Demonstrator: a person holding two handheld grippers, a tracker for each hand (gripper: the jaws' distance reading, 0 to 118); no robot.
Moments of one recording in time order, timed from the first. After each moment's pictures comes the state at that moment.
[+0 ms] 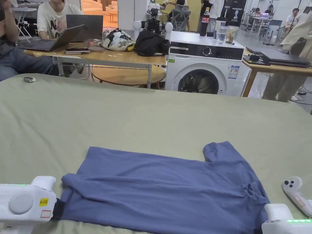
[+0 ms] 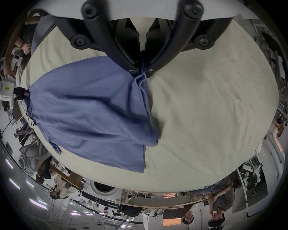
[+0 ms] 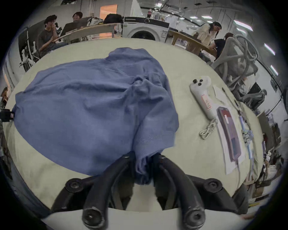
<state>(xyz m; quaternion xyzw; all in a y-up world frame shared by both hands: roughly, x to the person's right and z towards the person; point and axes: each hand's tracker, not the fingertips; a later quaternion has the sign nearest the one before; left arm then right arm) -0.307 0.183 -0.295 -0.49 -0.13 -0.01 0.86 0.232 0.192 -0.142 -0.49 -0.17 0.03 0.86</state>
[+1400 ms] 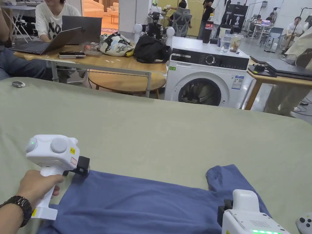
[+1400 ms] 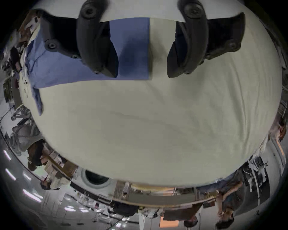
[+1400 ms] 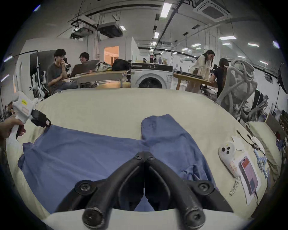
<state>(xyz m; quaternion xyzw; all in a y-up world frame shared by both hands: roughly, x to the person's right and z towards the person) -0.239 0.191 -0.548 -0.52 -0.12 0.00 0.85 0.167 0.220 -0.257 -0.28 -0.14 -0.02 0.95</state>
